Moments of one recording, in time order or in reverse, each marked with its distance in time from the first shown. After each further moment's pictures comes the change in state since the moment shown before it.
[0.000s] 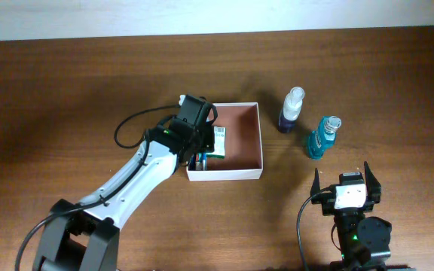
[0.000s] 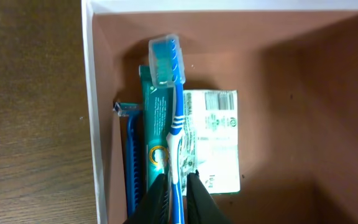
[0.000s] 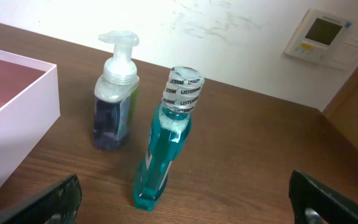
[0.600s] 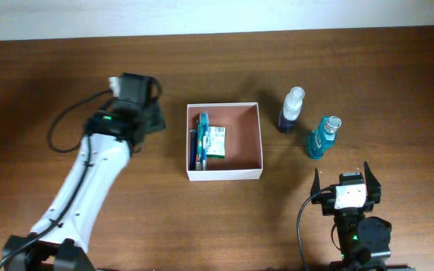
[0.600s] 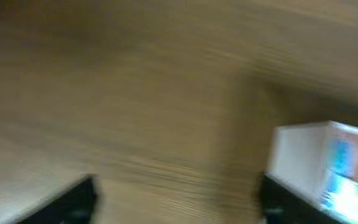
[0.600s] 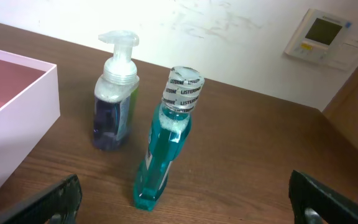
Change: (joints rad) left arm 0.309 -0.121 0.099 -0.220 -0.200 -0.001; right arm 0.000 0.000 0.000 0.000 0.000 0.000
